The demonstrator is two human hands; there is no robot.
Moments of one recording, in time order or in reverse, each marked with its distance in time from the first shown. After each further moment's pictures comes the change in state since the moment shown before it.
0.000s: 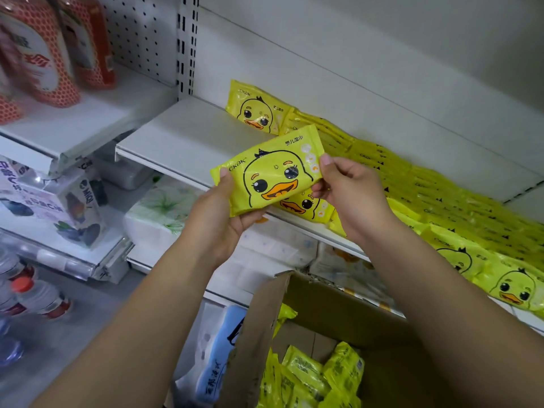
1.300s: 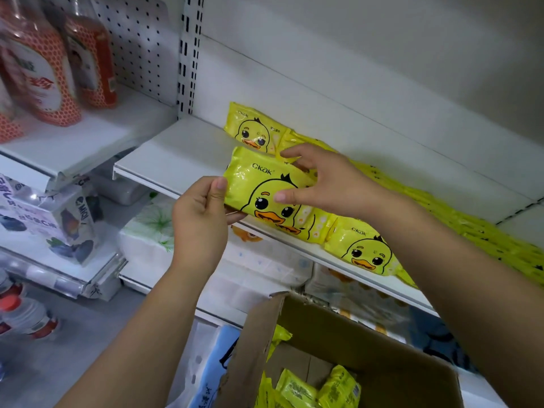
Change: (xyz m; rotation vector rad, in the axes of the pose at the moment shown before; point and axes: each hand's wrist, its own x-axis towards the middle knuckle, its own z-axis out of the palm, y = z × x) left_hand 0.003 0.006 -0.004 0.503 0.092 0.628; right_hand 0.039 -0.048 0.000 -0.776 -0.497 -0.278
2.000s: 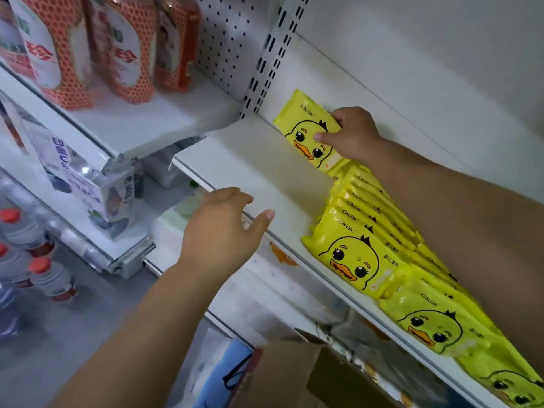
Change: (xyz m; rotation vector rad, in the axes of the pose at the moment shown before) left_hand 0.057 -0.029 -0.060 0.969 -0.078 0.028; right_hand 0.235 0.010 0.019 -0.321 0.195 -0.014
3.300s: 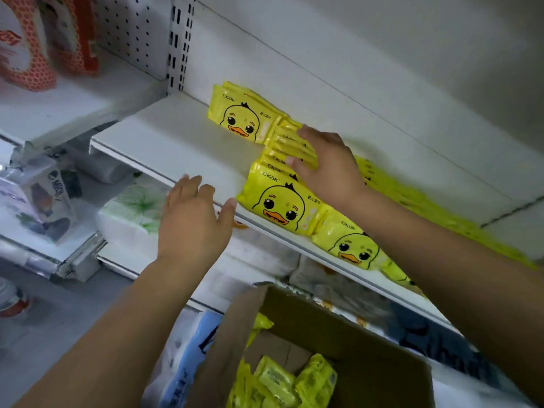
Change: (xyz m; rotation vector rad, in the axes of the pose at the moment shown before) left_hand -0.051 0.042 0.041 0.110 -0.011 0.119; right_hand -0.193 0.059 -0.029 -0.088 0.152 -0.058
